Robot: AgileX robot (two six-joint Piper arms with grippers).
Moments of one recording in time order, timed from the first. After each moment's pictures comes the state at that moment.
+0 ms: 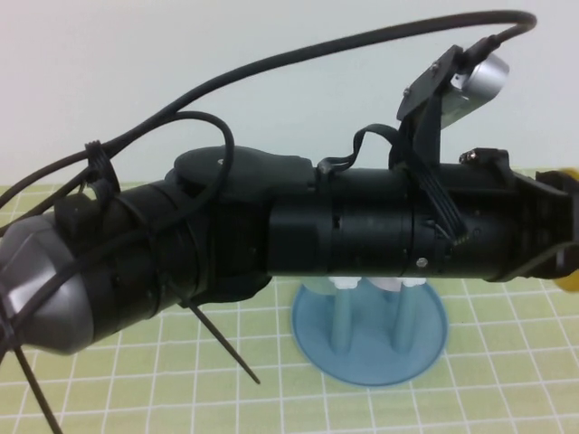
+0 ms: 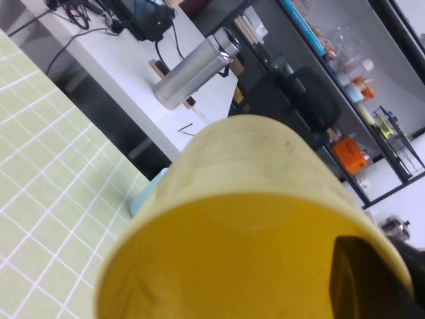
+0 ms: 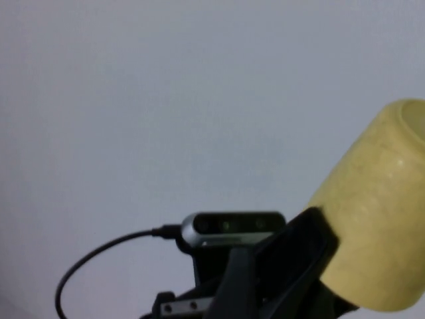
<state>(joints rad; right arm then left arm) -0.02 -0.01 -0.18 1.72 0.45 -0.34 -0.87 1.55 -1.29 -1.84 0.70 0.98</state>
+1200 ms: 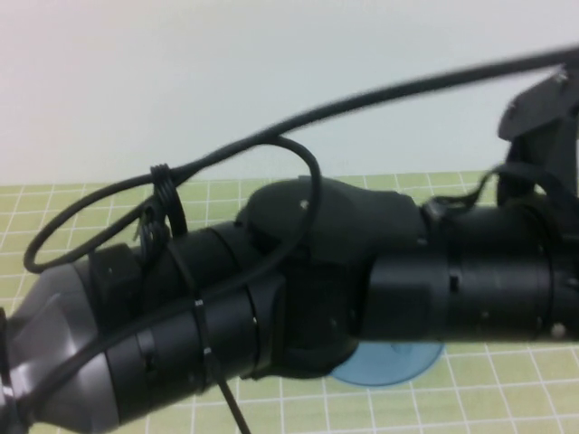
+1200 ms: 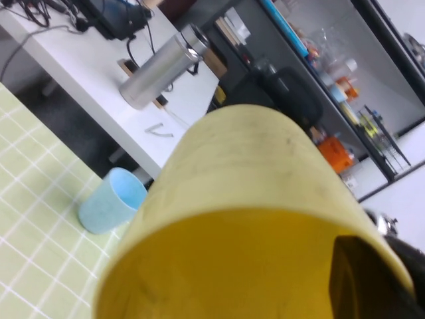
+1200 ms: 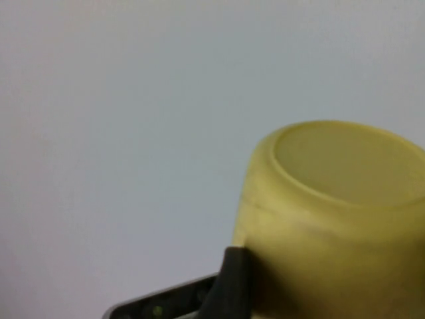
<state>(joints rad) -0.02 0.10 -0.21 1.73 0.37 -0.18 -1.10 1.54 -1.36 -1.84 0.49 0.96</state>
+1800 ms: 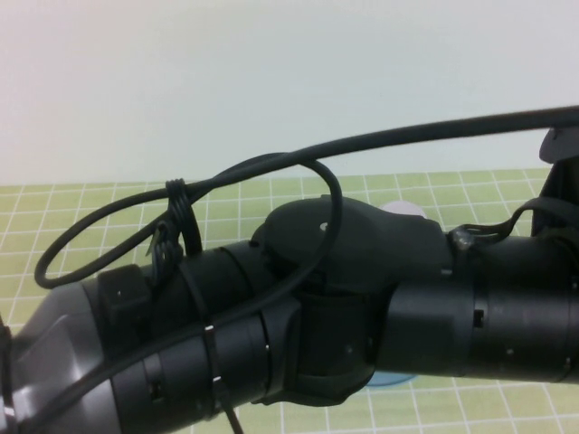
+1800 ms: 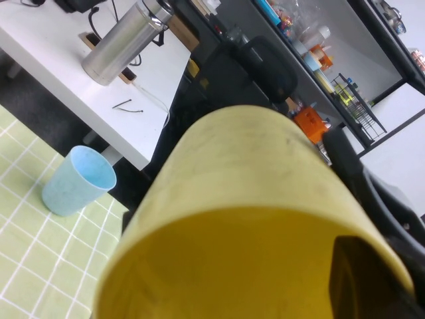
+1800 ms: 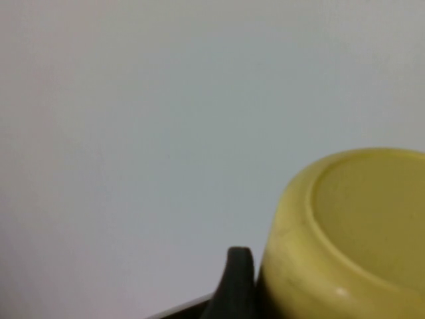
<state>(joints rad) -0.02 0.10 -0.25 1.73 0.37 -0.16 -1.14 1.54 -1.36 -1.84 0.53 0.98</state>
